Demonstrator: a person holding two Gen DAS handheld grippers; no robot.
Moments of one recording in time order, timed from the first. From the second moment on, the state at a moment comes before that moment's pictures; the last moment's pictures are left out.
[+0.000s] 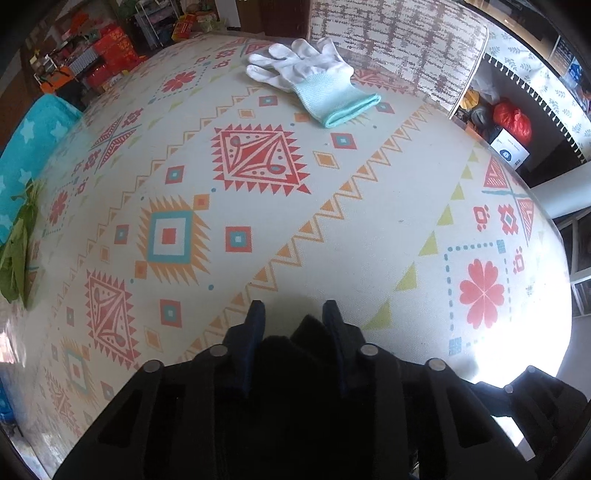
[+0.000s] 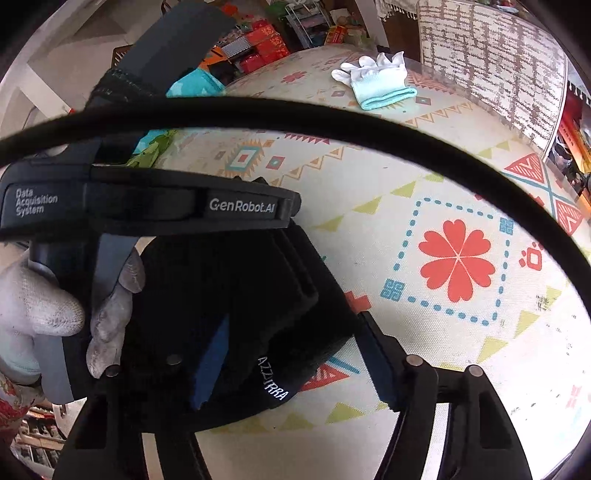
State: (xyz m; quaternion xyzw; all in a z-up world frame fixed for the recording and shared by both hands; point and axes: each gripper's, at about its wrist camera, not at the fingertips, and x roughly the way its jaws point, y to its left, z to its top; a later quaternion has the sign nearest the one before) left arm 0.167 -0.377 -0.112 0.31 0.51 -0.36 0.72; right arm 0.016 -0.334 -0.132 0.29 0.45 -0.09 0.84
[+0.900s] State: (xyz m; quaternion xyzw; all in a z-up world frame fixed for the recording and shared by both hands) left arm 0.136 -0.357 -0.062 0.31 0.46 -0.35 0.76; right arm 0.003 -0.339 -0.115 0.30 0.43 -0.02 0.85
